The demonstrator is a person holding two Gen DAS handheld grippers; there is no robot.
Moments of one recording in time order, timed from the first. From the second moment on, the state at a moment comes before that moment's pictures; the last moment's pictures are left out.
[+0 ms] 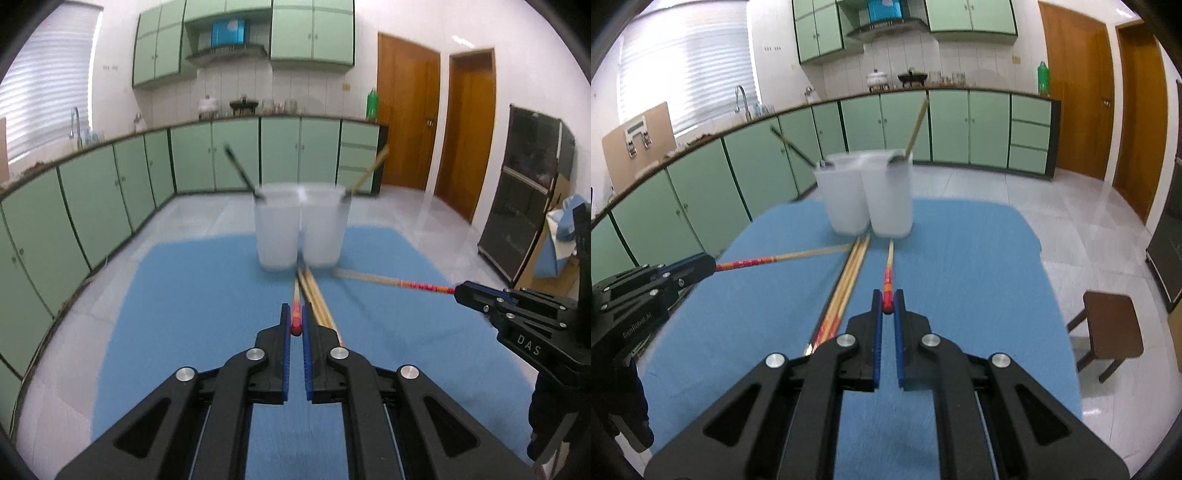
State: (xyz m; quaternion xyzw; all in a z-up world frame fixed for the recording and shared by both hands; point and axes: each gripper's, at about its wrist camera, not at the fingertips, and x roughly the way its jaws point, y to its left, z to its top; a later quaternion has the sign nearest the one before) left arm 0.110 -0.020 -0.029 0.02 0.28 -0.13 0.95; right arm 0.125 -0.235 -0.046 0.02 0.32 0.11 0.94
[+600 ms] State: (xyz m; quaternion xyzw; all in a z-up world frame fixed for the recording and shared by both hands) left arm 0.176 -0.023 0.046 0.02 0.22 -0.16 0.96; right arm 0.208 -0.242 0.077 0.02 0.28 0.17 0.94
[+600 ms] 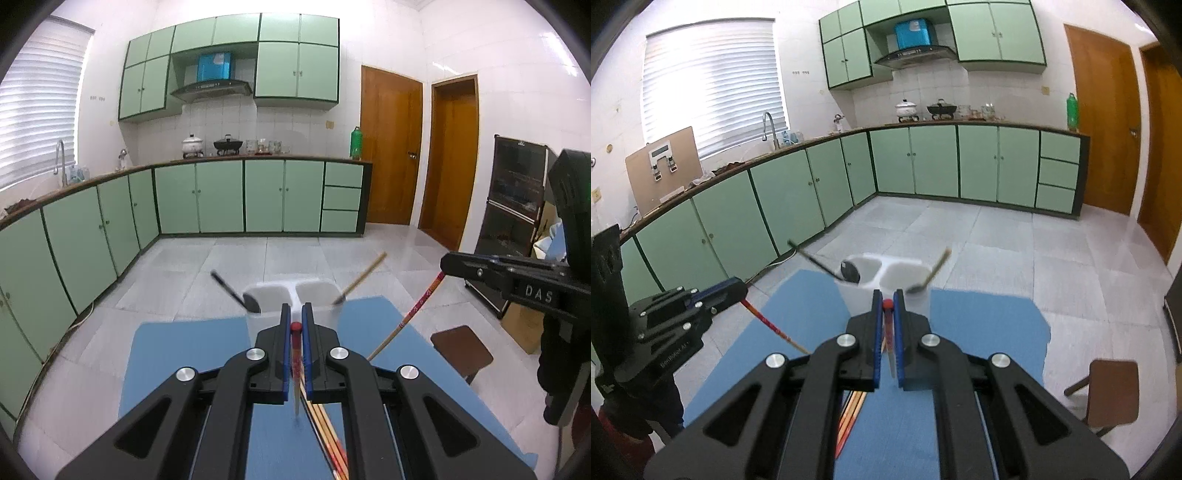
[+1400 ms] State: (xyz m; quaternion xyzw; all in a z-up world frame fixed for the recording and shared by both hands) left arm 0.294 -0.056 0.096 0.03 0.15 -0.15 0.98; right arm 0.324 -0.234 0.115 0.01 0.27 0.16 0.95
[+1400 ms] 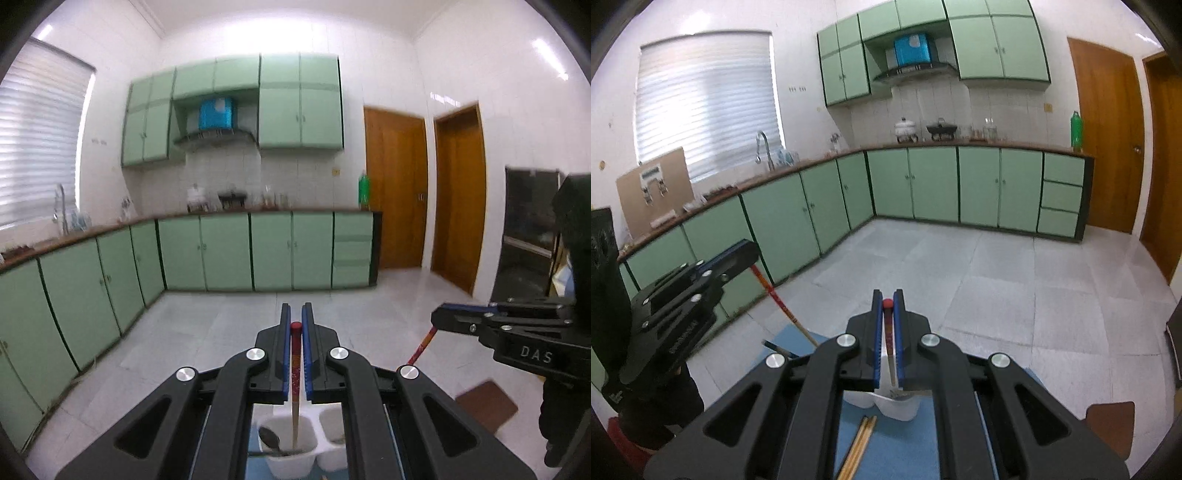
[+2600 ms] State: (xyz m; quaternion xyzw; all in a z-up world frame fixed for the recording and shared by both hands) left arm 0.154 -0.011 -0.113 0.02 0.37 -0.09 0.93; right arm 0.148 -0.239 -0.099 0.04 0.38 0.08 0.92
